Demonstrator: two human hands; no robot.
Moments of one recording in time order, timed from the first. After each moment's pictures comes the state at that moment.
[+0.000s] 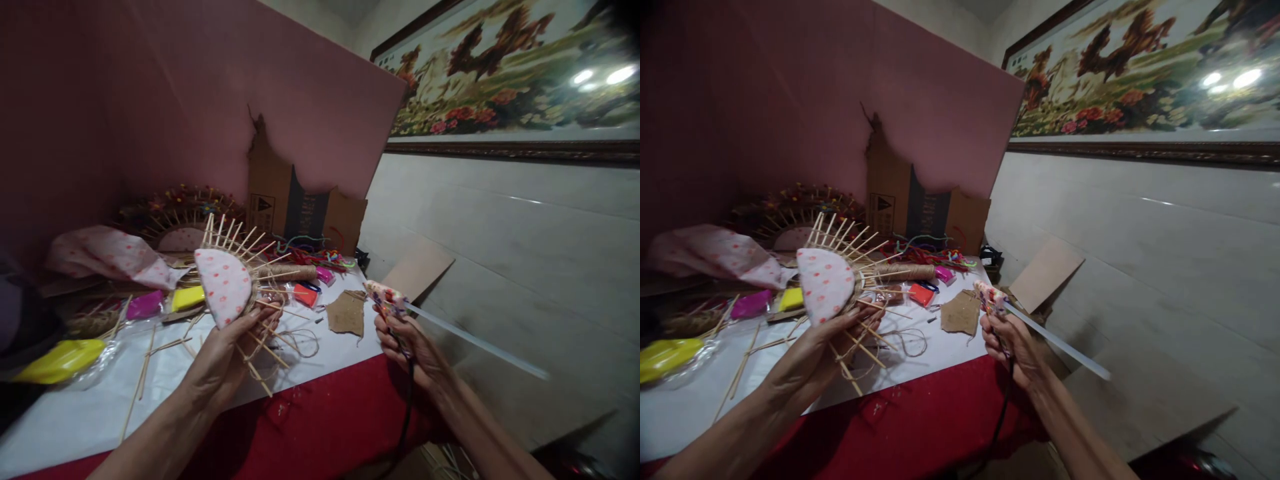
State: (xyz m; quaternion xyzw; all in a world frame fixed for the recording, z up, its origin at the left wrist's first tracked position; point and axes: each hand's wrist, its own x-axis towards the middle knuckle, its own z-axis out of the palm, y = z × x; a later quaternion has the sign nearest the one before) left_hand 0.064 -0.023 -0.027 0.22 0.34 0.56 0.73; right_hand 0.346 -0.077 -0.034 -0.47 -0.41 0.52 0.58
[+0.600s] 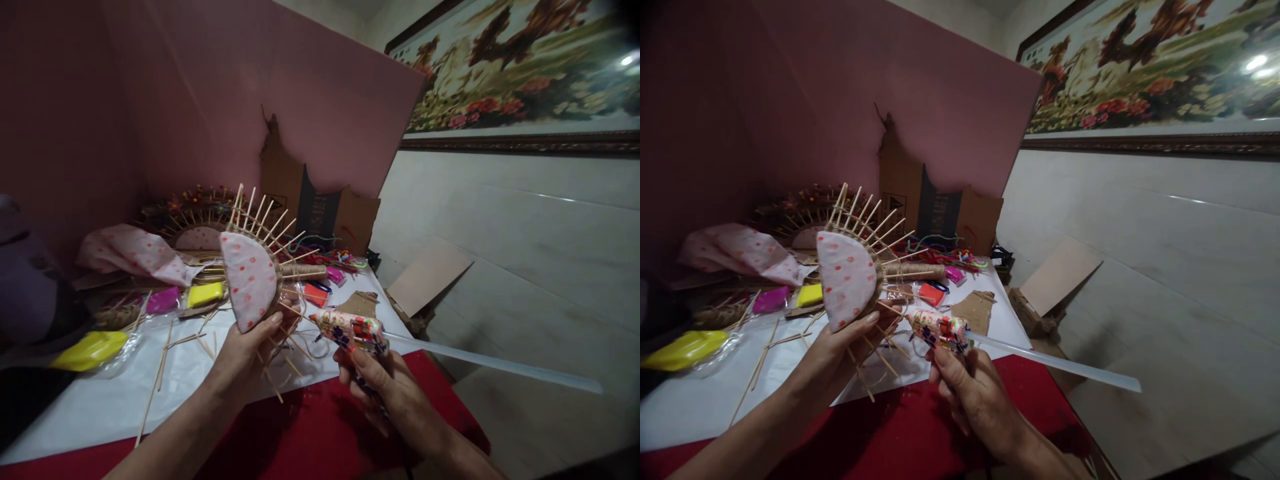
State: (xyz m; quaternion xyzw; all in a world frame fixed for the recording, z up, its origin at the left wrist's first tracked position) left_hand 0.072 -0.034 -0.025 0.32 0.28 0.57 0.70; right_hand 0.257 -0.110 -0.020 -0.53 -0.51 0.53 0.42
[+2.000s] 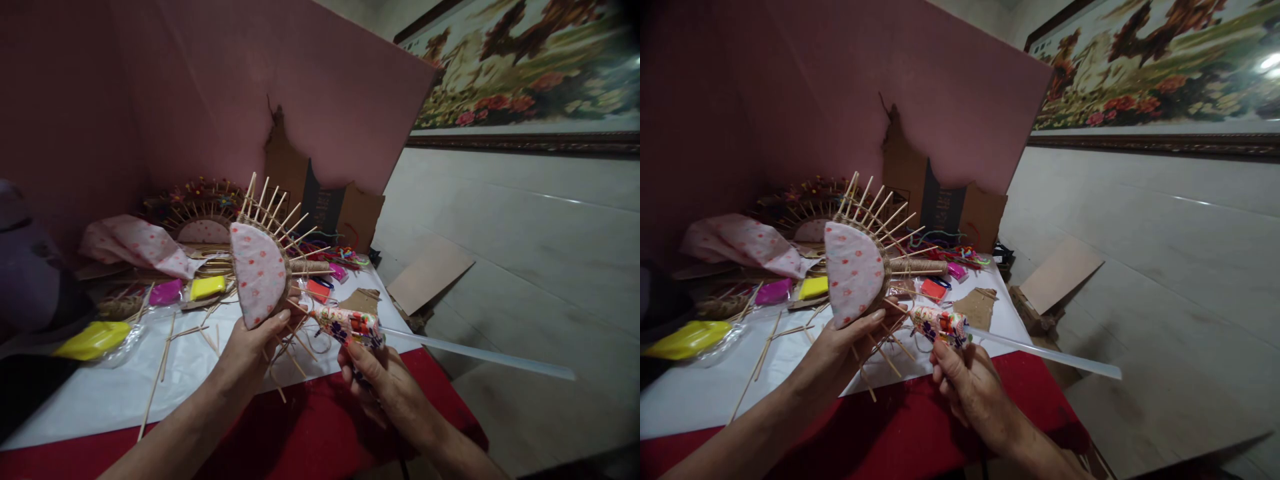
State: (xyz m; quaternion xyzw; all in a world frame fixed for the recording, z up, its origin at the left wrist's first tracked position) left_hand 0.075 -0.039 -0.020 0.32 0.27 0.58 0.70; right_hand 0.254 -0.105 -0.028 -0.56 -0.49 0.52 0.41
